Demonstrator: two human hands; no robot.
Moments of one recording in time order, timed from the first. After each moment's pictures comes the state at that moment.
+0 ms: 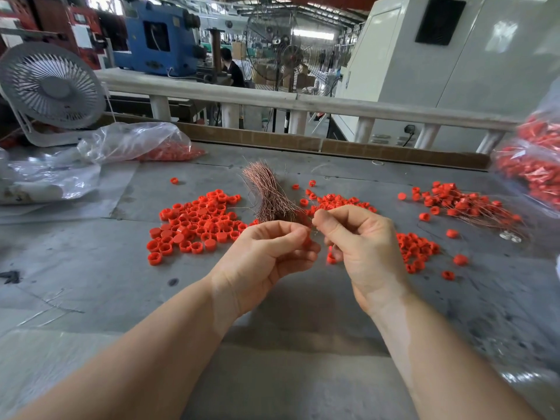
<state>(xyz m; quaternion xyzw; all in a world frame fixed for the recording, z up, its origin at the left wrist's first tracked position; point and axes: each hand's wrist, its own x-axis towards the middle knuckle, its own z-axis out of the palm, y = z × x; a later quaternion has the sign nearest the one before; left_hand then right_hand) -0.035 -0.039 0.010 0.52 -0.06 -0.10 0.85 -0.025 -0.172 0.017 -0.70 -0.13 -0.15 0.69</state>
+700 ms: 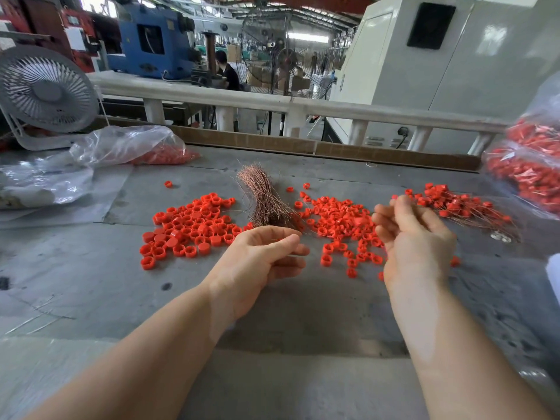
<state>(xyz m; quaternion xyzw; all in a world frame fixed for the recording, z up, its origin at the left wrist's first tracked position) -0.034 -0.040 0.006 0.58 -0.02 -0.06 0.81 -0.007 -0.210 0.027 -0.51 0.08 -0.28 0.81</state>
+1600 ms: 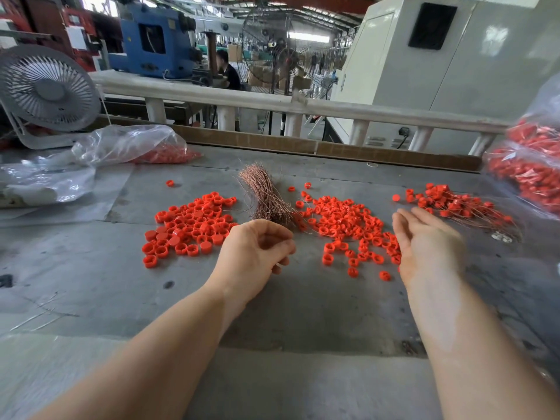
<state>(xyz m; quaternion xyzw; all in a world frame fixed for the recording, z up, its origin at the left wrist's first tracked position) -0.031 -0.037 0.000 0.74 -0.02 0.08 0.67 0.000 -0.236 0.025 -0.53 0.15 -0.24 0.80</state>
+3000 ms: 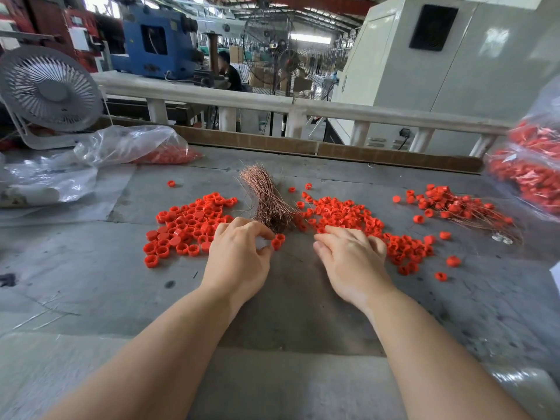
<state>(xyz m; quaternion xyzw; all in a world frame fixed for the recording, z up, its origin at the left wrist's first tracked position) -0.019 -0.023 -0.012 0.93 -0.02 0.23 0.29 0.001 -0.192 -0.015 -0.98 -0.09 -0.14 0.12</state>
